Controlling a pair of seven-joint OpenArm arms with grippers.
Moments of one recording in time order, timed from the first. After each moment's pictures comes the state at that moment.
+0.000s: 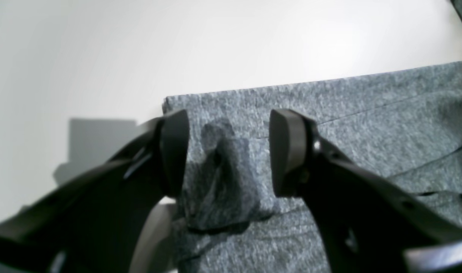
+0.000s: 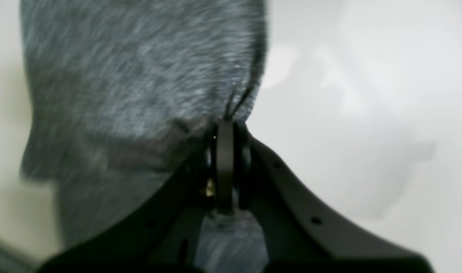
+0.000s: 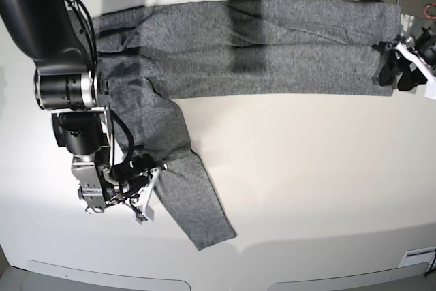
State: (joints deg) left arm 21.7 -27.1 -23.4 86.6 -41.5 -38.4 33.0; right arm 46.0 10.8 -6.1 22.6 2.8 32.0 -46.3
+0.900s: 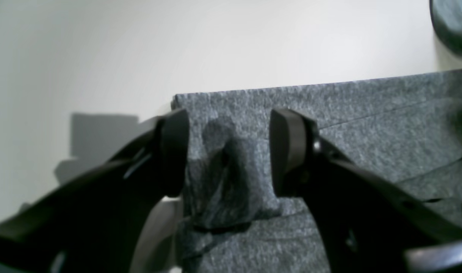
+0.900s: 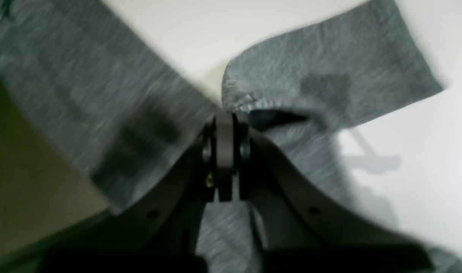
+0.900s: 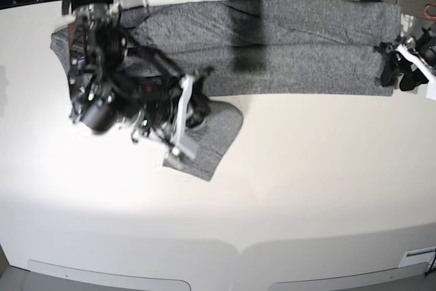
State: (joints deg) left arm 21.7 -27.1 -23.4 86.6 -41.6 -36.5 32.9; right arm 2.0 9.9 -6.3 108.8 35.5 34.2 -80.0
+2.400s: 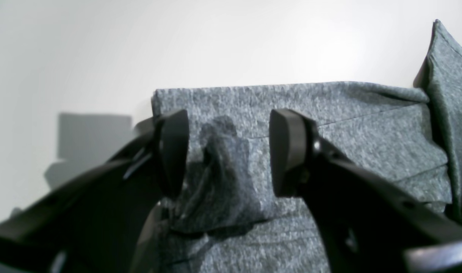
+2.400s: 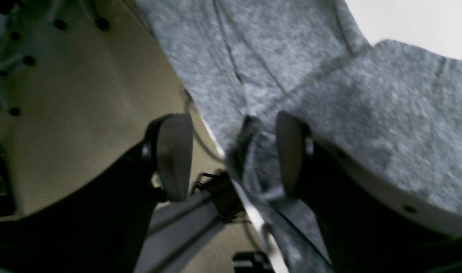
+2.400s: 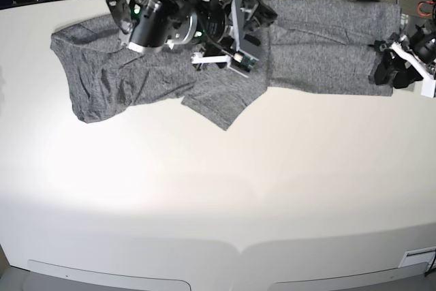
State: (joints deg) left arm 21.7 -24.7 -23.4 86.6 -41.6 -36.6 33.0; right arm -13.4 8.8 -23.9 118.8 33.1 32.9 -69.8
